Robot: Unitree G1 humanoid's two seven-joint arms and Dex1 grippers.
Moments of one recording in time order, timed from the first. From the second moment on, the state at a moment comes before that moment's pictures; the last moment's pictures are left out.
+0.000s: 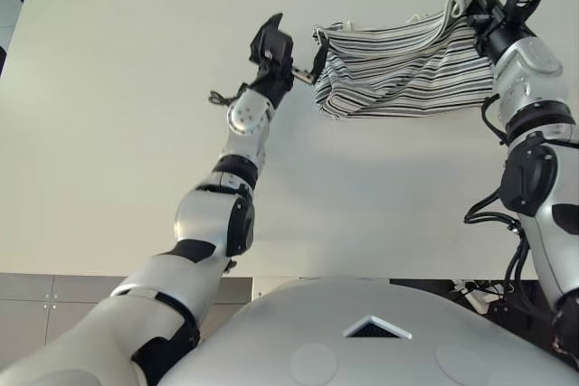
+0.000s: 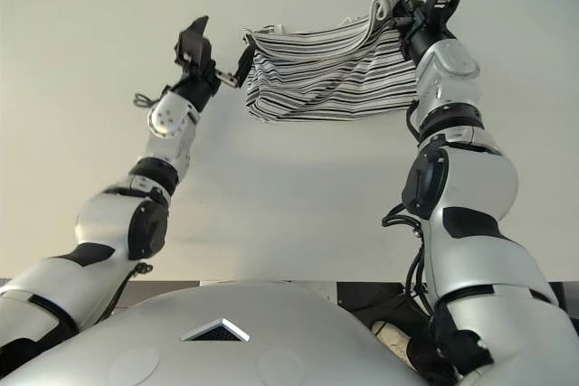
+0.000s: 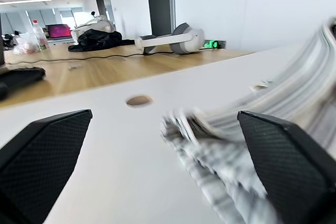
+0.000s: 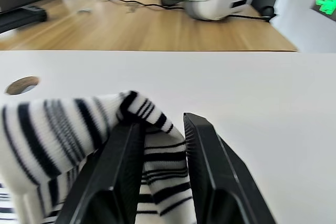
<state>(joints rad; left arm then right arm) -0.54 0.01 0.06 1.18 0.01 -0.72 -0.41 -0.89 -0.38 -0.28 1.32 0.09 -0.11 0.34</state>
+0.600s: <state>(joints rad) -0.40 -0.05 0.07 1.03 -0.10 -0.76 -0.54 -0.92 -0.37 -0.45 1.33 0.20 0.05 0.08</state>
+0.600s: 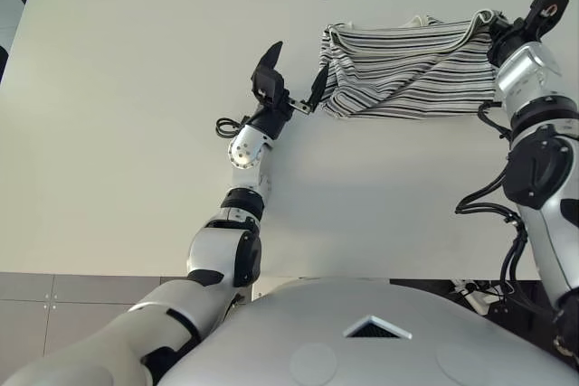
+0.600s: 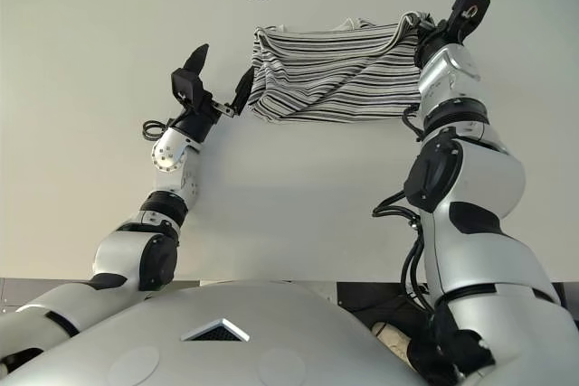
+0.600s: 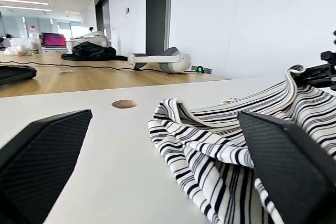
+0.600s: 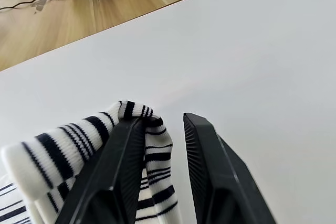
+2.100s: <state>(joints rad) -1.02 0.01 -0.61 1.23 0.94 -0.47 0.17 -0.47 -0.48 -0.06 0.72 -0.32 -0.56 -0.24</state>
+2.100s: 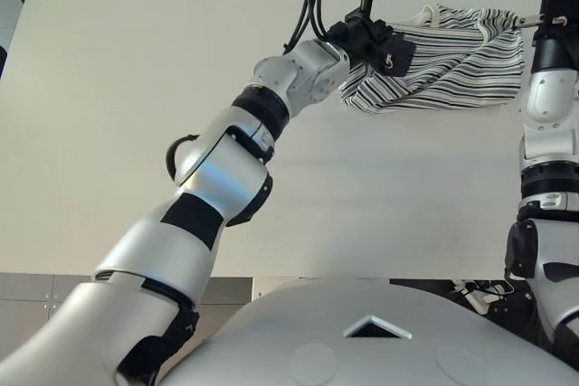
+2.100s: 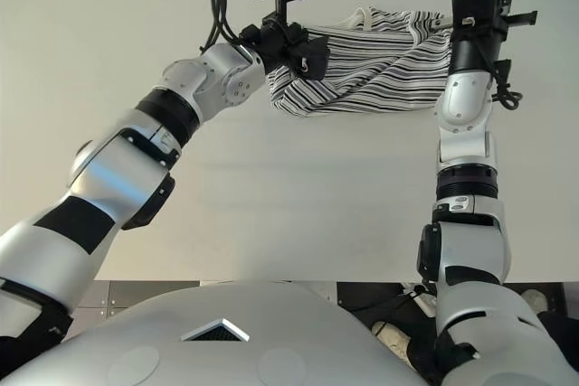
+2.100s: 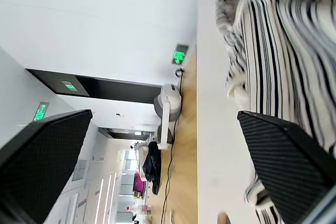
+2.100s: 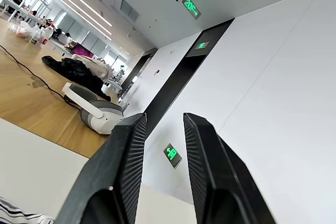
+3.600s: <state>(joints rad) 0.03 0.59 -0.21 0.07 0.24 -0.68 -0.08 -0.21 -0.65 0.26 0.35 -0.64 -0.53 0.14</state>
